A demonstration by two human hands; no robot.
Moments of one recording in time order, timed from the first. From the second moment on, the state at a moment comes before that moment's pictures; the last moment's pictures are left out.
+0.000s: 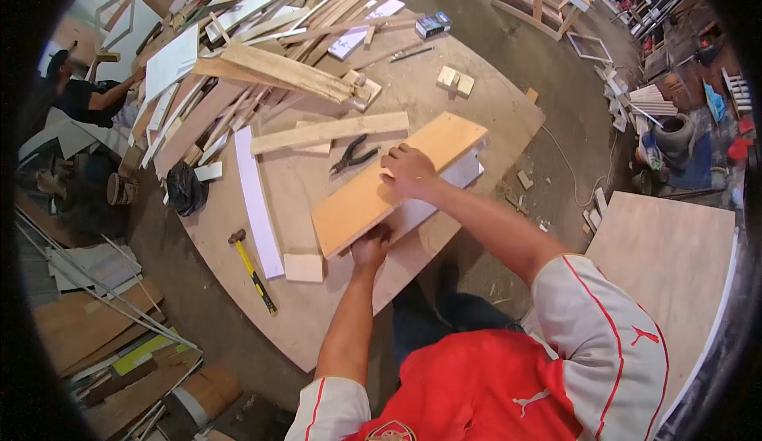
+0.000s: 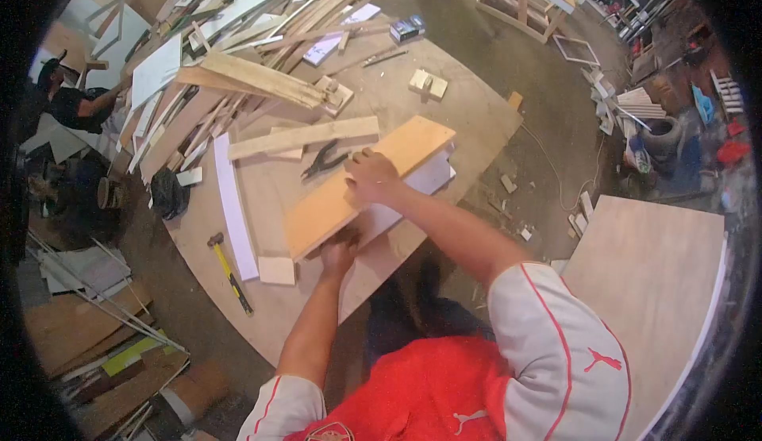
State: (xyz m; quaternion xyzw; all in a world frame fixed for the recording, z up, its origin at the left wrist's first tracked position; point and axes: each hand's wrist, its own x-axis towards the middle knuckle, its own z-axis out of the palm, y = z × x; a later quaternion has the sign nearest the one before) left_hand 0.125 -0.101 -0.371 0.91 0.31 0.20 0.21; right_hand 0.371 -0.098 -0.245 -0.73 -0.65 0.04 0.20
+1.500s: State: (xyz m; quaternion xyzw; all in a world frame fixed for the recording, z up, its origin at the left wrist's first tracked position) left_hand 0.098 -0.066 -0.488 0.93 0.29 0.24 0.00; right_hand 0.328 -0.303 -0.173 -0.41 -0.14 0.58 0.69
